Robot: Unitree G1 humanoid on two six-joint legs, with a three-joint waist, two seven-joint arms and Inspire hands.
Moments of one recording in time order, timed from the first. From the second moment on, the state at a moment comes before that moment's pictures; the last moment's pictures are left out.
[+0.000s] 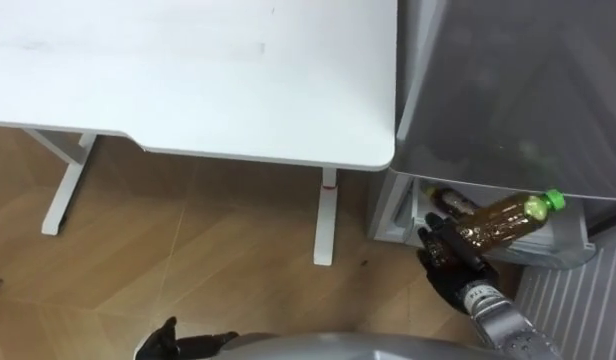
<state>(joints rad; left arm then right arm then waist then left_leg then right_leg) 0.26 0.19 0.03 1.04 -0.22 -0.01 0.00 0.16 -0.23 0.05 0.74 1.29 0.07 0.05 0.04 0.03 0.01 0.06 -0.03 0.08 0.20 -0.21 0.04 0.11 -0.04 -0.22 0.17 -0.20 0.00</state>
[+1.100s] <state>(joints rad) 0.32 0.19 0.02 1.03 -0.12 0.08 0.01 0.01 -0.23 -0.03 0.91 1.59 0.03 0.01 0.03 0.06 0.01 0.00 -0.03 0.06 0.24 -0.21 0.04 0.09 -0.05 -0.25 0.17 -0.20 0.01</state>
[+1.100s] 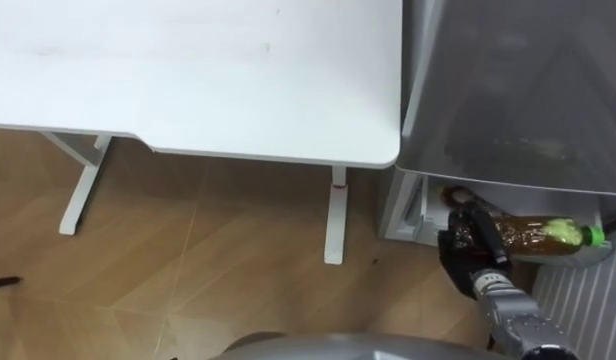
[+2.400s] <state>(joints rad) 0.04 0.27 -0.16 1.17 -0.11 0.08 -0.06 -0.60 -0.39 -0.22 1.33 1.58 0.07 -0.08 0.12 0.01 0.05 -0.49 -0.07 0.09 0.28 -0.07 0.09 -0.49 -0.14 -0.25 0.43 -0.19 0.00</state>
